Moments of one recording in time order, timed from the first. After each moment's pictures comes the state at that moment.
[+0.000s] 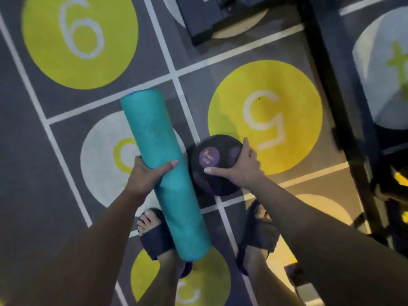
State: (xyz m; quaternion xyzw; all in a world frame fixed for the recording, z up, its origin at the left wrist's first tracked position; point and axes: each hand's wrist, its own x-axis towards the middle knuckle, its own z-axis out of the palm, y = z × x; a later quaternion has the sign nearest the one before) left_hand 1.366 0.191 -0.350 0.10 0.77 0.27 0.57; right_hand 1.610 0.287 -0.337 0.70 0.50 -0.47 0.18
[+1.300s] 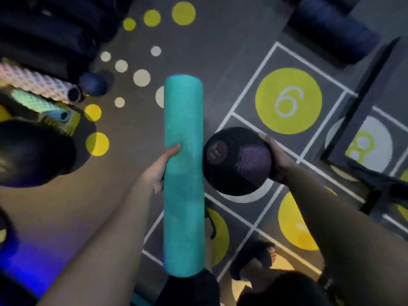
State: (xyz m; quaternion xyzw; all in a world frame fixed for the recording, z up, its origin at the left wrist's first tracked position) left_hand 1.099 -0.110 0.046 -0.33 0.53 0.61 0.50; right_hand 1.192 0.186 0.028 0.45 0.42 -0.75 0.21
